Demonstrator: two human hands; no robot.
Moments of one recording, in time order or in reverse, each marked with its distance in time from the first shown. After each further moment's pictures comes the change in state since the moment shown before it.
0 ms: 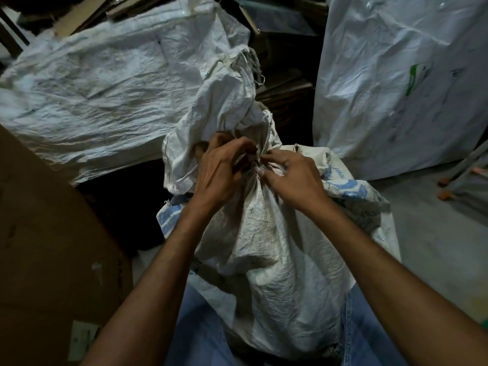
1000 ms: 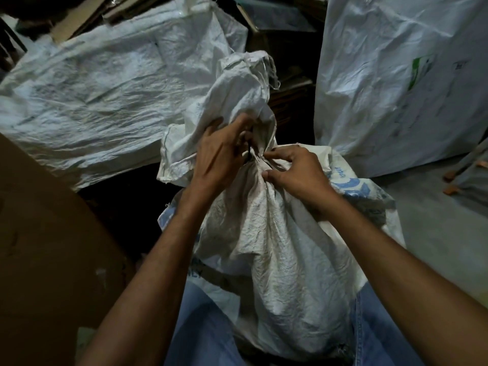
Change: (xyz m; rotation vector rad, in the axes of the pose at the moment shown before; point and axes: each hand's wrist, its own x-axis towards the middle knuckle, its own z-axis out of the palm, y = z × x) left_hand 0.029 0.011 -0.015 0.052 0.042 0.051; right_hand 0.017 0.013 -0.001 0.100 -0.041 0.063
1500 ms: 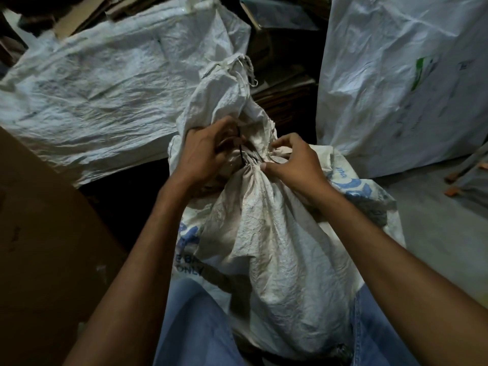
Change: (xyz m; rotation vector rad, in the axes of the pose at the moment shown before) left_hand 0.000 -0.038 -0.017 -0.133 -0.245 -0.104; right_hand 0.006 -0.007 0.007 0.140 0.025 0.110
